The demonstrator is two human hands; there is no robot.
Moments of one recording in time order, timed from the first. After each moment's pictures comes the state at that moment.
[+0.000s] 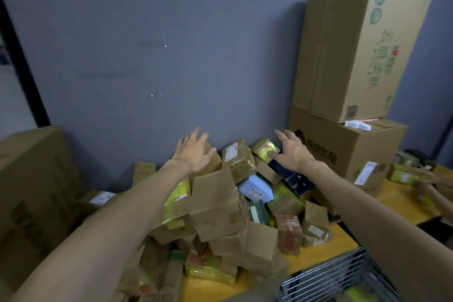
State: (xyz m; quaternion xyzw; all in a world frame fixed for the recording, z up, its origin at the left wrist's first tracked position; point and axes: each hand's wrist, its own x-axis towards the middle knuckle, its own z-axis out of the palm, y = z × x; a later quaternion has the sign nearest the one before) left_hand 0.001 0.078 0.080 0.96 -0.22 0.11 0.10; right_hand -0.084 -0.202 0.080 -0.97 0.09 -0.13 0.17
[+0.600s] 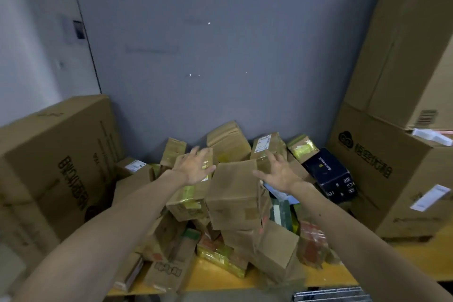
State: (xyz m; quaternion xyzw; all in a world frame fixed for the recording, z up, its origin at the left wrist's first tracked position) left_hand 0.012 0.126 -0.006 0.98 -0.12 -0.02 0.15; right_hand -0.016 -0.150 -0.007 -0.98 -0.01 0.01 0.20
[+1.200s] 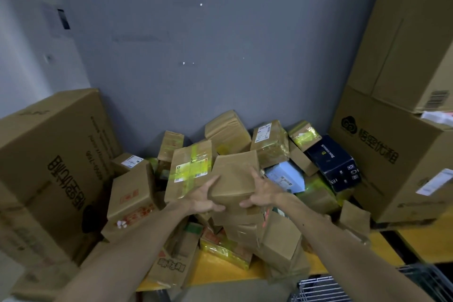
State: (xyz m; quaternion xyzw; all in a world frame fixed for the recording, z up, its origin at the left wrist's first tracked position) left_hand 0.001 0.110 -0.096 0.91 -0.08 -0.21 0.34; right_hand -0.009 -0.113 -0.069 -0.96 0.00 0.18 0.22
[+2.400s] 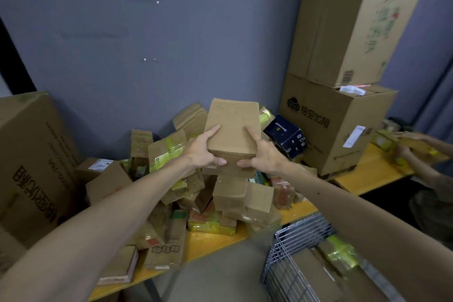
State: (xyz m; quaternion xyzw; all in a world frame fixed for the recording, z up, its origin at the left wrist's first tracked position) left_hand -0.034 0.102 -0.004 0.86 -0.26 -0.08 0.44; right_hand -0.128 -0.094 0.007 -0.94 0.05 -0.06 0.32
